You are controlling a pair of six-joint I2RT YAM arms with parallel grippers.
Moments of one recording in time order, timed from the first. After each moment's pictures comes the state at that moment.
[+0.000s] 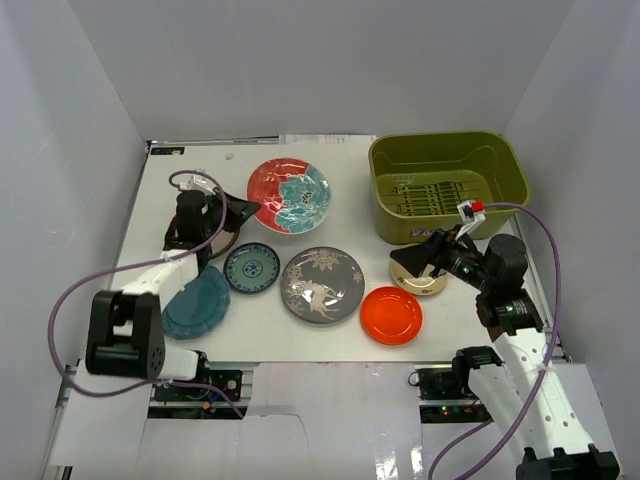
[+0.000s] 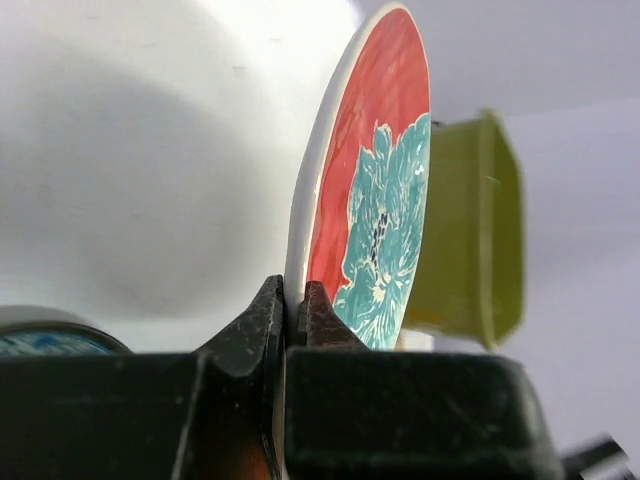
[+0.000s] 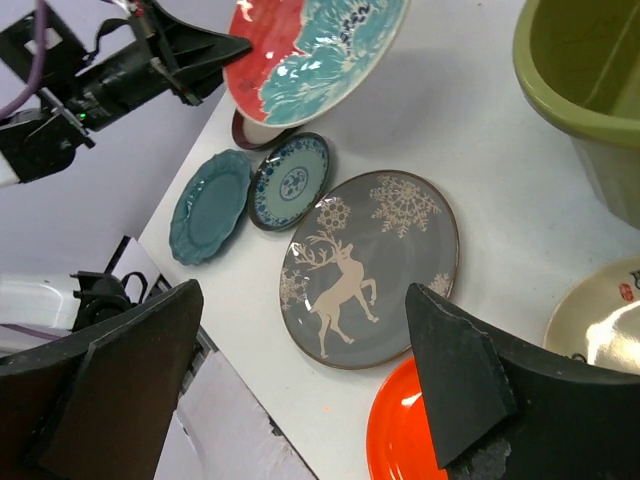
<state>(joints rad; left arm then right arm) -0.11 1.41 0.72 0.35 0.34 -0.96 0.15 0.60 0.55 -0.14 -0.70 0.54</state>
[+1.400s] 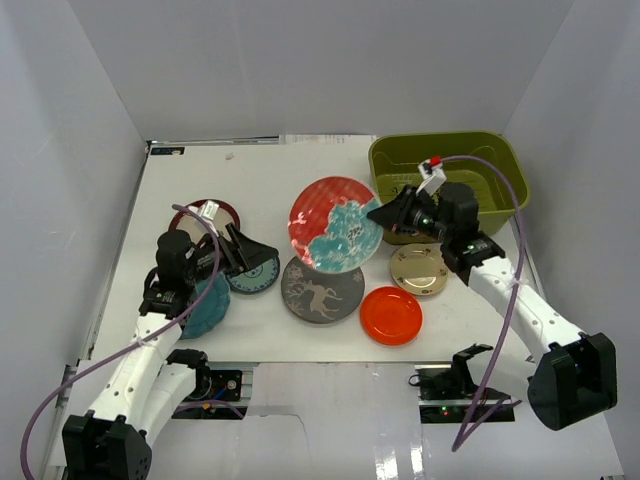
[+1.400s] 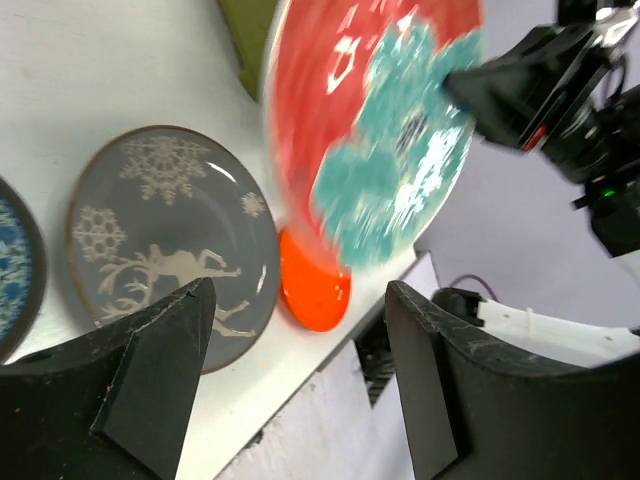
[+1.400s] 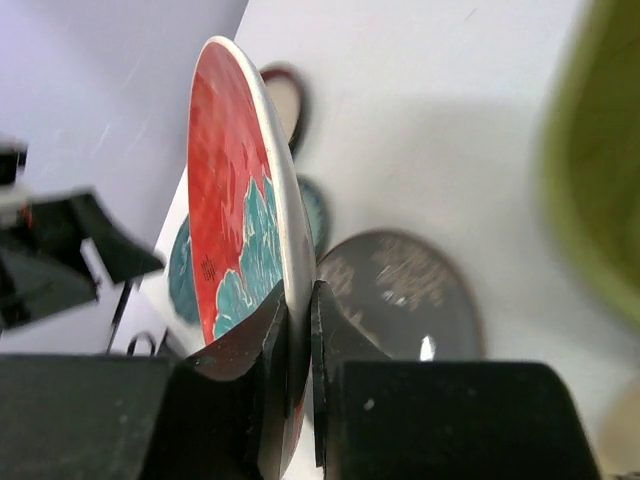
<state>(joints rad) -0.16 0.79 0.53 0.01 0.72 -0.80 0.44 1.12 0.79 0.05 -0.44 0.65</state>
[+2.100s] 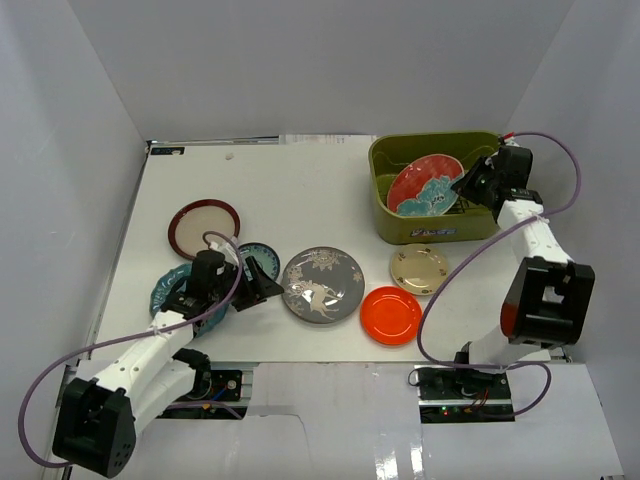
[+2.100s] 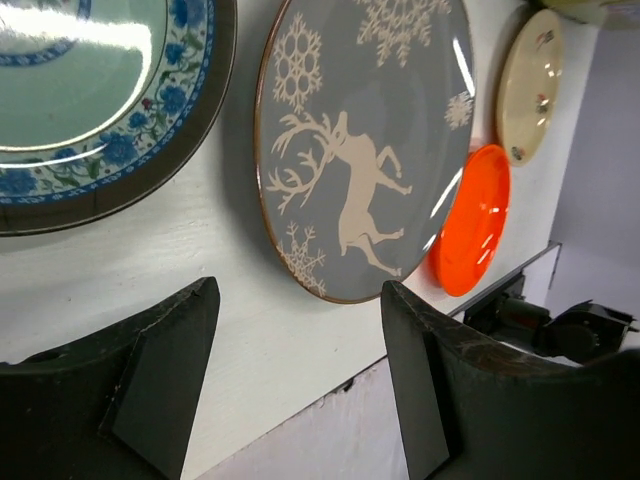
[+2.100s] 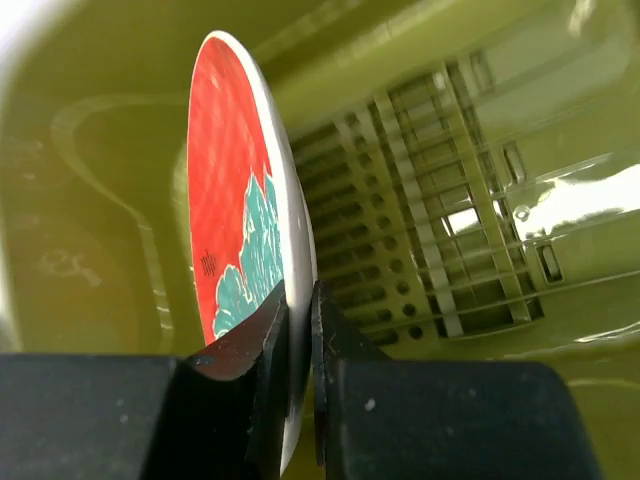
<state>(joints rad) -0.30 0.86 0.37 -0.19 0.42 -0.76 -0.12 1.50 1.16 -0.21 -0.24 0.43</state>
